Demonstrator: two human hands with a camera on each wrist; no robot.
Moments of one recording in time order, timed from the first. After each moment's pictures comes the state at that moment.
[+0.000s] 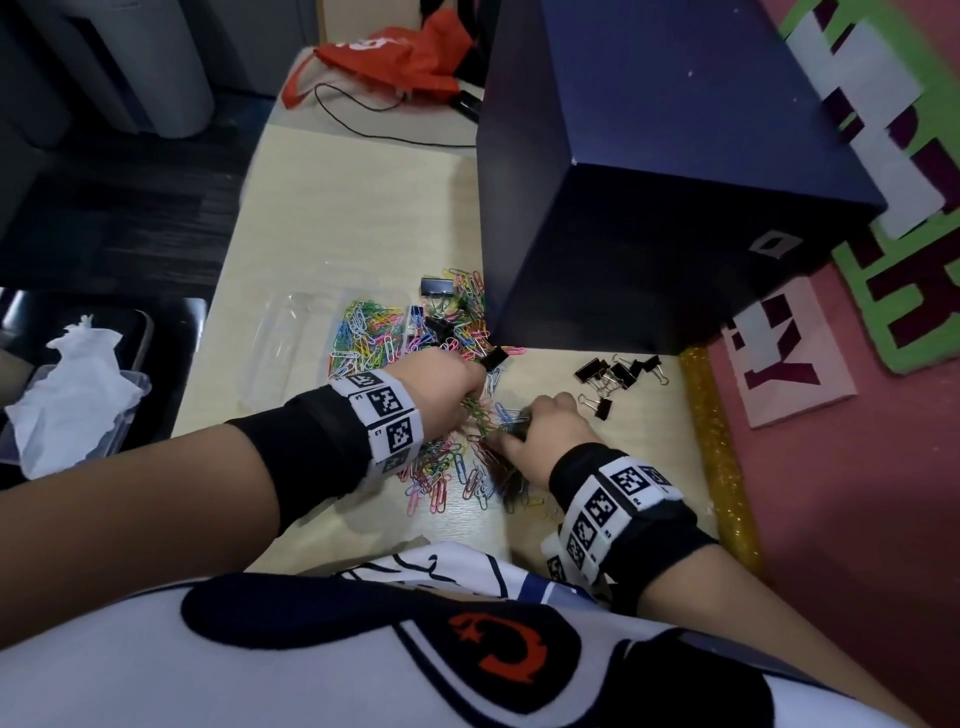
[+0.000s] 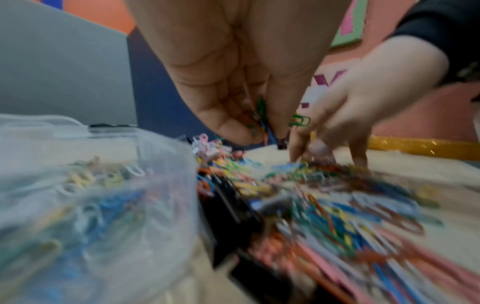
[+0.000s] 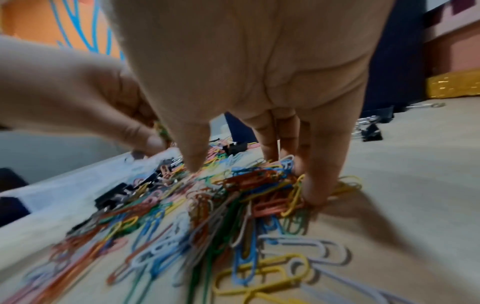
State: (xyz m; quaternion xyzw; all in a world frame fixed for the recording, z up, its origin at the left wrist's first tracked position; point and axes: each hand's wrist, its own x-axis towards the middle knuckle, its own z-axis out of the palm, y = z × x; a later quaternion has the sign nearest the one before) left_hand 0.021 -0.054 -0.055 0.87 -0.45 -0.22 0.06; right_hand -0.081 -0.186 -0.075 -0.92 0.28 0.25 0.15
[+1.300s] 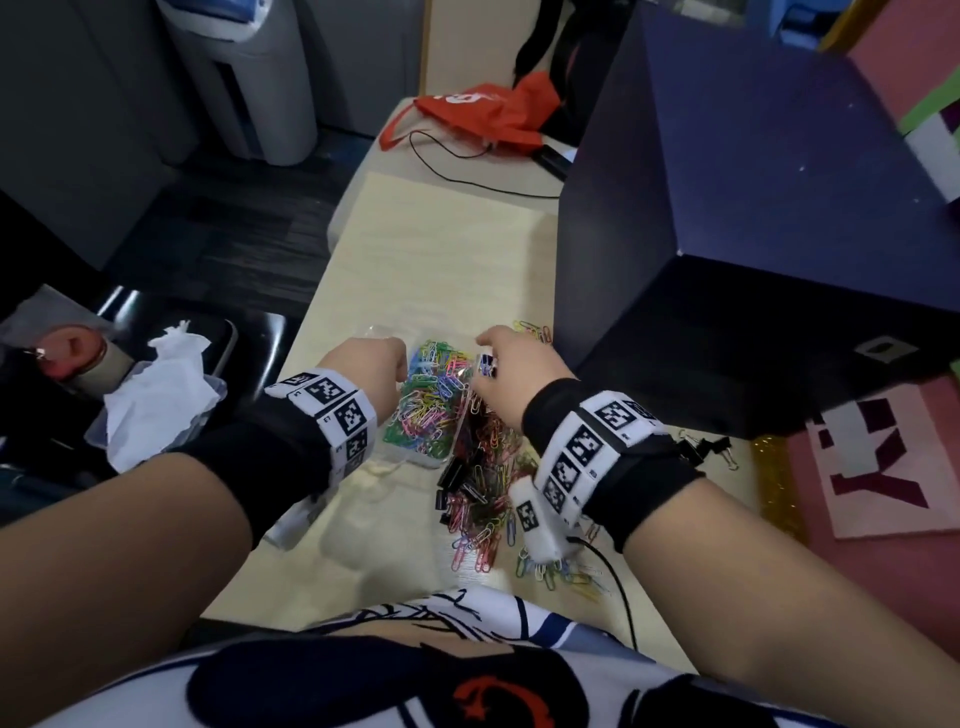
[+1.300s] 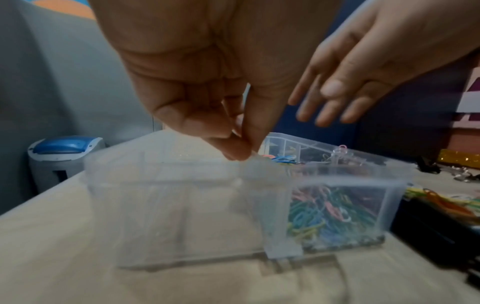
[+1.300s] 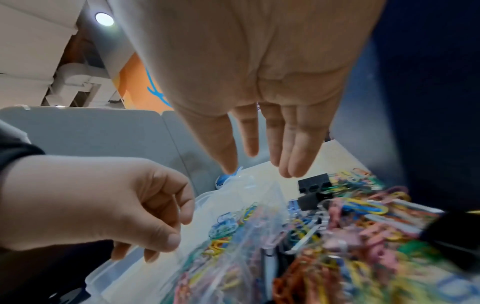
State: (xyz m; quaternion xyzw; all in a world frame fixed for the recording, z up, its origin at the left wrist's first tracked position) left_hand 0.088 0.037 -0.065 0.97 -0.14 -0.18 0.10; right_hand 0.041 -0.133 -0.021 -0.96 0.07 0.15 0.20
